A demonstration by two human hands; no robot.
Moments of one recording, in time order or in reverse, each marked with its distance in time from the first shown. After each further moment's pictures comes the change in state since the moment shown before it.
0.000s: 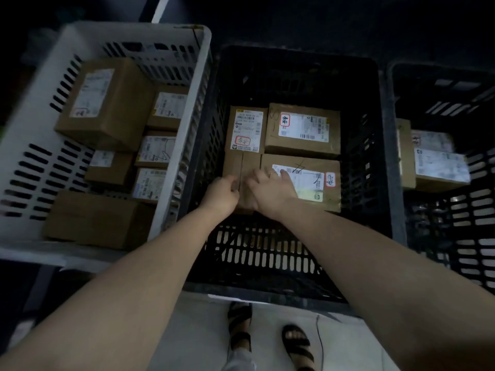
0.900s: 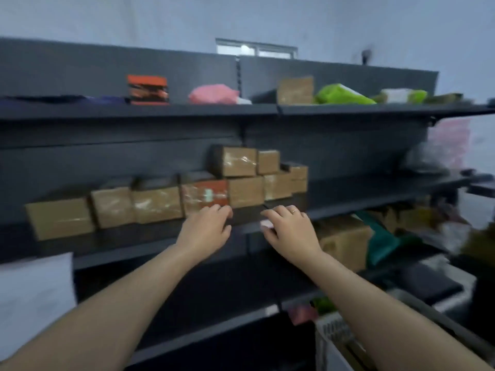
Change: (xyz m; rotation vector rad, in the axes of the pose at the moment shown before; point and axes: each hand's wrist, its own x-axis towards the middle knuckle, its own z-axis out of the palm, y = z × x) left_hand -0.705 -0.073 -0.355 0.633 1.276 -0.328; right_hand -0.404 -0.434 -0.401 0.113 1.059 -1.099
